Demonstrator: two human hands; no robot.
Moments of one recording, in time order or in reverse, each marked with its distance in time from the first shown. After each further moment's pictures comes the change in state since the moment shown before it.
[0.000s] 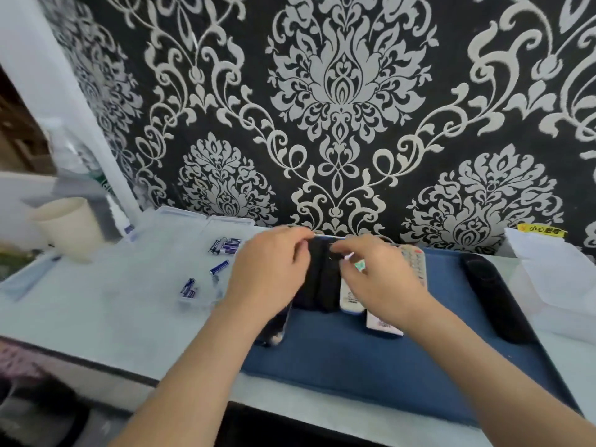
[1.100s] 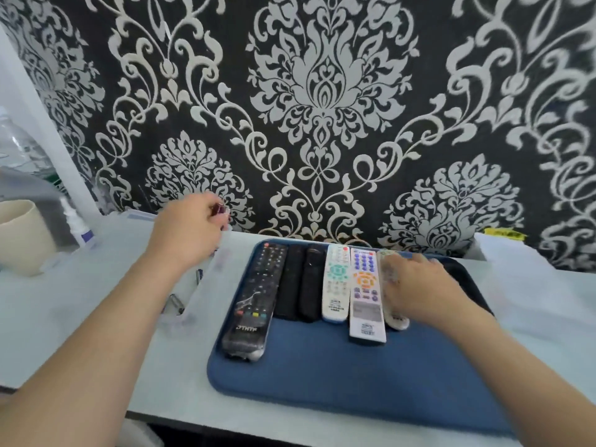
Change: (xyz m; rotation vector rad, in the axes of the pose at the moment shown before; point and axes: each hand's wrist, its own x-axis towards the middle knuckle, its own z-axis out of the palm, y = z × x) left_hand 0.056 -0.081 -0.036 -0.031 -0.107 -0.304; right_hand 0.004 0.068 -0.020 -0.605 -0.238 0.406
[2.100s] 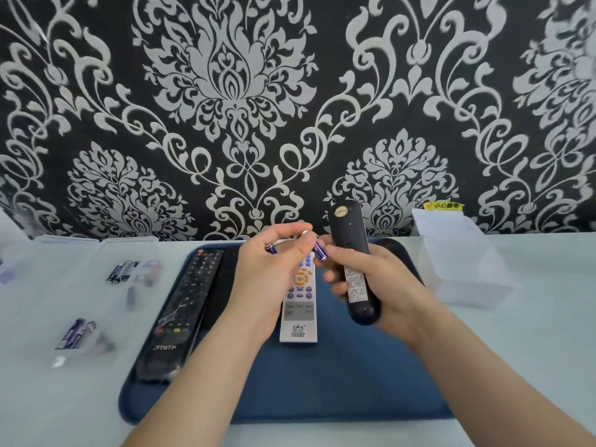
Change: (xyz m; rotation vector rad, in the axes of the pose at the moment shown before) left_hand -0.082 0.163 0.102 -1.192 -0.331 -0.223; right_hand -0.038 0.030 -0.023 1.945 -0.278 0.026
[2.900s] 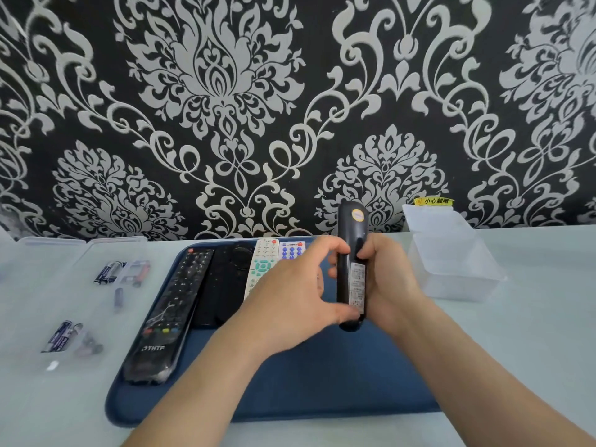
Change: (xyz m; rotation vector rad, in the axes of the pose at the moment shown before) left_hand -0.015 -0.007 0.010 0.981 -0.359 0.237; right_hand 0.004 0.004 -0.013 0.127 0.223 0.015
